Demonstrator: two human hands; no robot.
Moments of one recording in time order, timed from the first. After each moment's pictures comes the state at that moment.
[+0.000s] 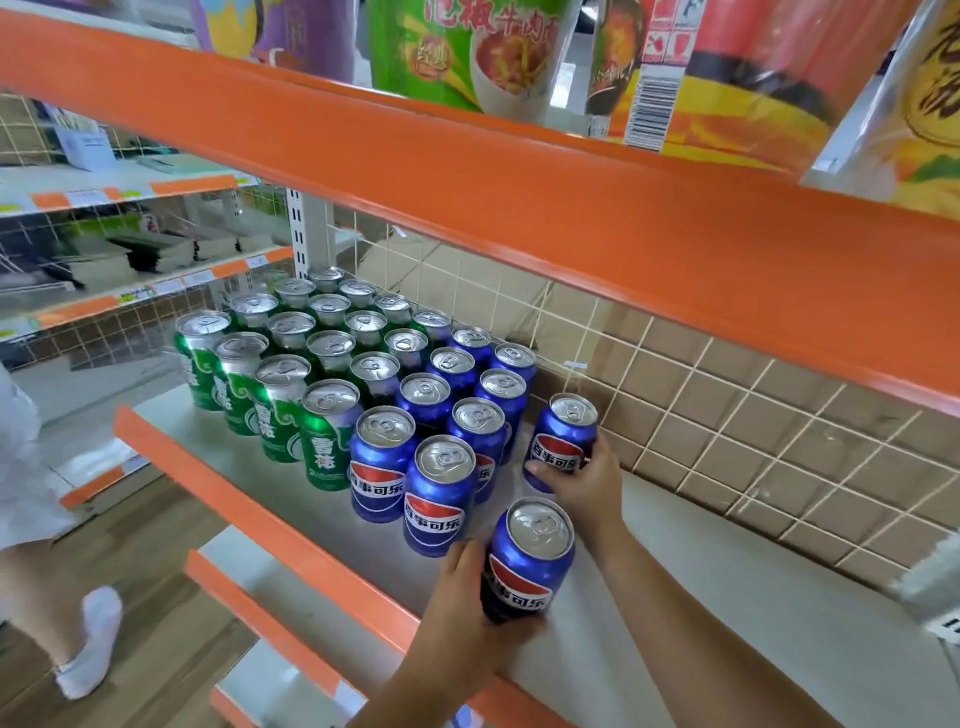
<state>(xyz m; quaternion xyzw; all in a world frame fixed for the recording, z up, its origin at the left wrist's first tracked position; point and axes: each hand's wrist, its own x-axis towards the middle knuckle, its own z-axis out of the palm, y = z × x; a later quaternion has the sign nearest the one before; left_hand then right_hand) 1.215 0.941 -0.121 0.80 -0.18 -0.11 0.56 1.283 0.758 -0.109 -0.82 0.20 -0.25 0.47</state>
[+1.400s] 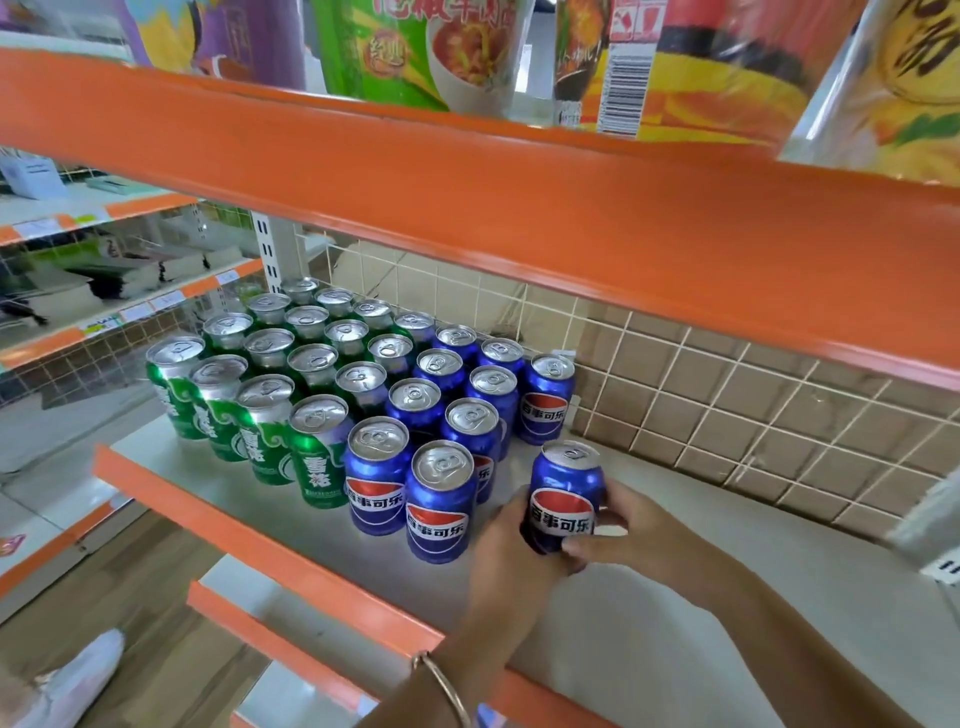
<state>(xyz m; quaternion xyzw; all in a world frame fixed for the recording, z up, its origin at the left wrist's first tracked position) 1.240 0.896 -0.109 0.78 -0.14 -0.14 0.59 1.198 0.748 -0.062 -0.84 0.09 0.07 0.53</state>
